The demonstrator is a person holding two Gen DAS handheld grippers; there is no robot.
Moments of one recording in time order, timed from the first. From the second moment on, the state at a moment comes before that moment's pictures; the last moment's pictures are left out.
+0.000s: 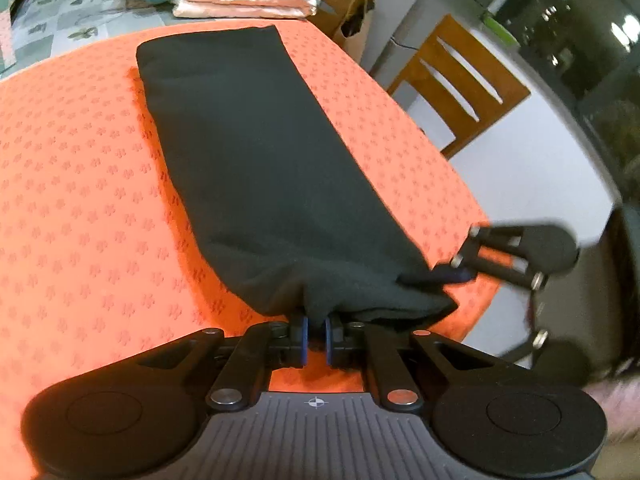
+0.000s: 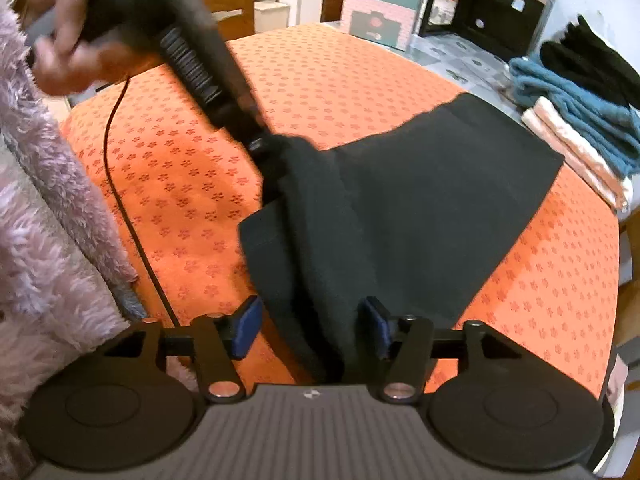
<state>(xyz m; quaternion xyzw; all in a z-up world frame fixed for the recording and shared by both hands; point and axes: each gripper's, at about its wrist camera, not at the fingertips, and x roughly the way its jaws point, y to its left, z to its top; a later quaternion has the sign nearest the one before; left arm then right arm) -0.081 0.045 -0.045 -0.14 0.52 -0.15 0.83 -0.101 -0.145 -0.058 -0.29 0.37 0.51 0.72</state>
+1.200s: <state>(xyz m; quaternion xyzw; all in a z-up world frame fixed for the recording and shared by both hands) -0.125 0.112 0.015 -0.13 0.44 -0.18 0.87 -0.150 -0.108 -0.037 -0.42 0.21 0.35 0.81</state>
